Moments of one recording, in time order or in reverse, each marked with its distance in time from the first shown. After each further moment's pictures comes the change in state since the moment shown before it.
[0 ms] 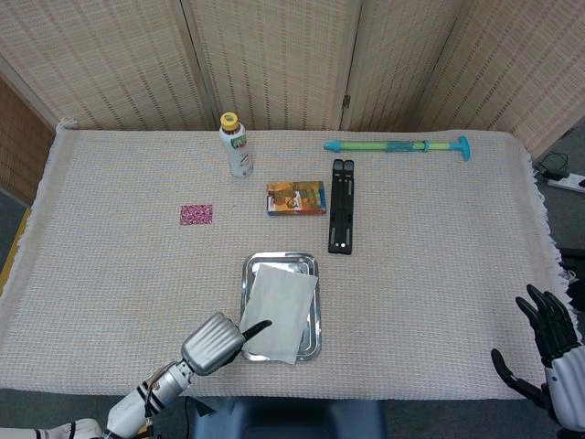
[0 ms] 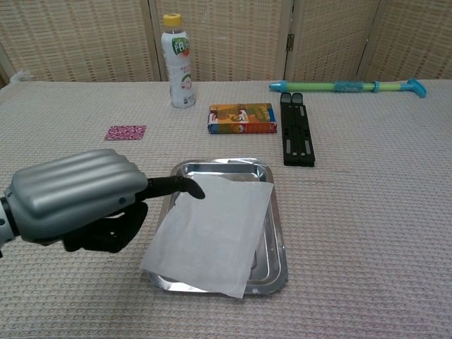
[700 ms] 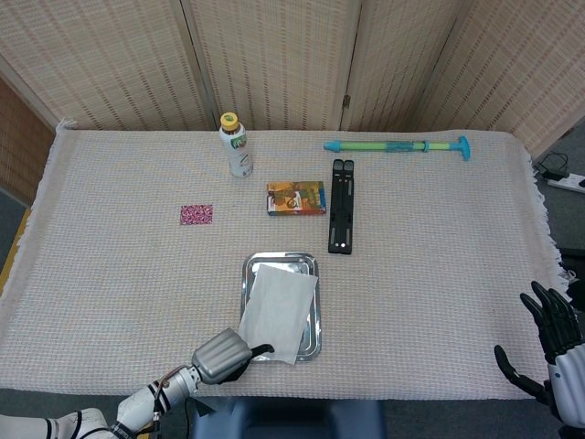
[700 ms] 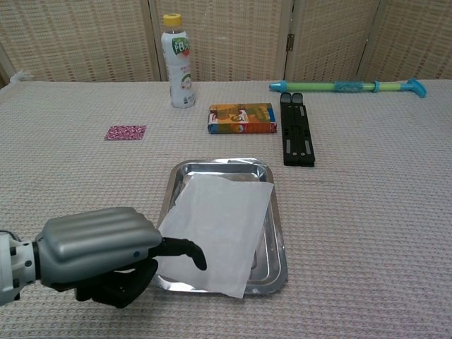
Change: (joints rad) left arm -0.051 -0.049 0.025 0.104 0.007 -0.165 -0.198; right arm 0.004 0.001 0.009 0.000 0.018 -0.002 0.007
